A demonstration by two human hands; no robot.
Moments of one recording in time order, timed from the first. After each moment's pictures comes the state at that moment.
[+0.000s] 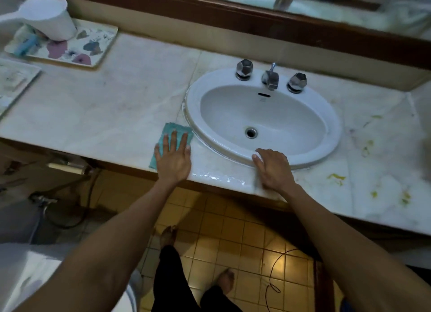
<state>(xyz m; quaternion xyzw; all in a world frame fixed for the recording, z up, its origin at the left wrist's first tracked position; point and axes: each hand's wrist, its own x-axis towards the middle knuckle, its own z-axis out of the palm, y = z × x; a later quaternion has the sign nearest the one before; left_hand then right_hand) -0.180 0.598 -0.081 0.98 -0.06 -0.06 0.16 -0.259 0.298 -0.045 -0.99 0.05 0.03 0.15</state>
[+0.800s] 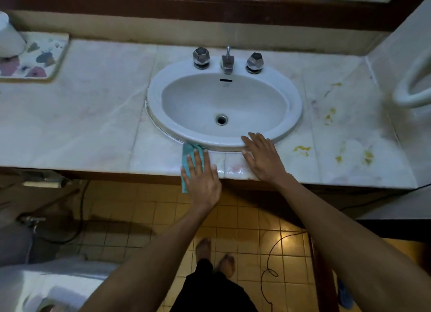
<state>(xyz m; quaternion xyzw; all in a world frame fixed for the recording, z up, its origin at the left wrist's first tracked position) -0.309 0.453 -0.084 0.97 -0.07 -0.09 0.22 -0.316 0.241 -0.048 -0.98 0.05 0.01 0.18</state>
